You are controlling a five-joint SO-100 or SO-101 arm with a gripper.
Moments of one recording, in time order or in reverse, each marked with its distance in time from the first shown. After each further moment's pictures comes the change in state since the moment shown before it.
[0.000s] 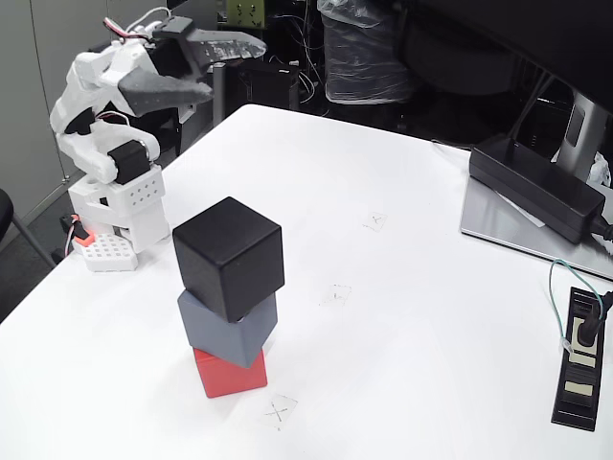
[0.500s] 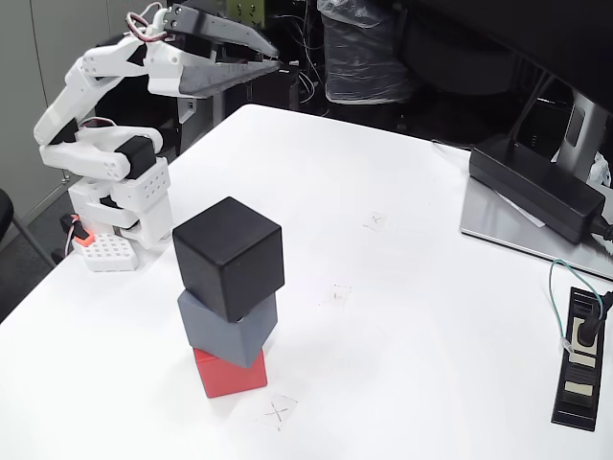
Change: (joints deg) arm -14.6 0.0 1.3 0.0 43.0
